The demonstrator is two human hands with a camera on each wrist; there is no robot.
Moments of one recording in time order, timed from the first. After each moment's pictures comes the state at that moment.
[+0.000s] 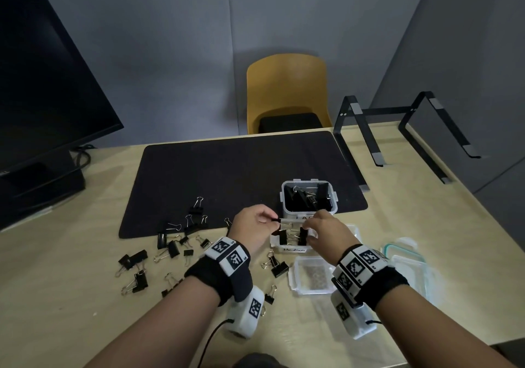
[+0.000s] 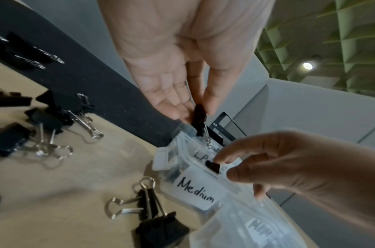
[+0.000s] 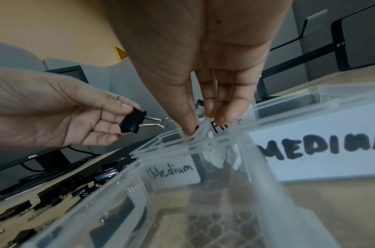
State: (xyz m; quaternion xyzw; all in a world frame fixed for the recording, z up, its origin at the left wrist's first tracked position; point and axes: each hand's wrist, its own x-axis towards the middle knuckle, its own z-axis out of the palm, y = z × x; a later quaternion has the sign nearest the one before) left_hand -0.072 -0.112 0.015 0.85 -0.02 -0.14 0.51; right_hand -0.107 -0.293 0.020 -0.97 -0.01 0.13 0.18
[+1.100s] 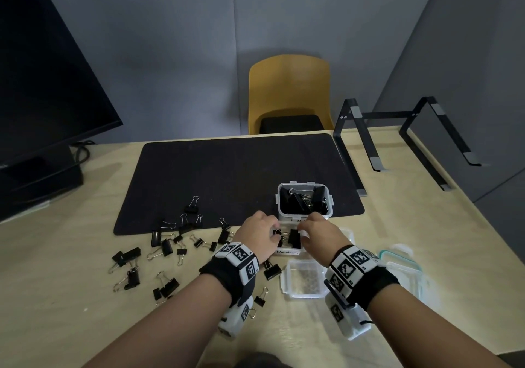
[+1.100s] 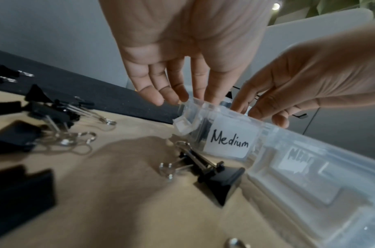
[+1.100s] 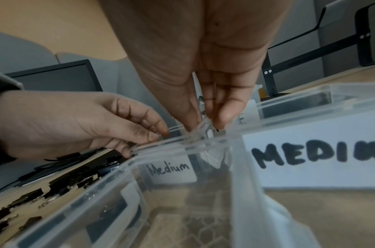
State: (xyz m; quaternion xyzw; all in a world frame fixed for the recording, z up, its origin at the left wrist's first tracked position) left_hand -0.075 -0.131 -0.004 0.94 -0.15 -0.13 0.26; right_hand -0.099 -0.297 0.018 -0.98 -0.03 0.15 0.16
